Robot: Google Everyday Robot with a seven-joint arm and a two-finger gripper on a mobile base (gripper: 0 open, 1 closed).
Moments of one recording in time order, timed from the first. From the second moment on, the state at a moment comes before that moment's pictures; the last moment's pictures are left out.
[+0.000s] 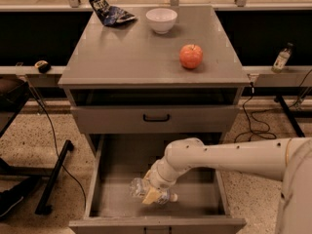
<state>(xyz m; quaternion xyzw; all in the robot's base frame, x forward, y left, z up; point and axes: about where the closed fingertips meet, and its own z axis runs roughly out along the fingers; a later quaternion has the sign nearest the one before) 0.473 0.028 0.463 -0.69 0.67 0.19 0.17</state>
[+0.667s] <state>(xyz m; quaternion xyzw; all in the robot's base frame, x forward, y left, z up) 0.498 0.053 0.404 -0.69 0.69 0.15 0.14</state>
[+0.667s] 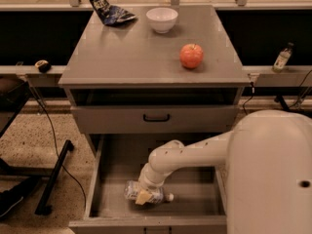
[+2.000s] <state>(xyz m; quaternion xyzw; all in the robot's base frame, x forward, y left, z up) 0.496 0.055 0.403 -0.69 0.70 0.15 0.14</state>
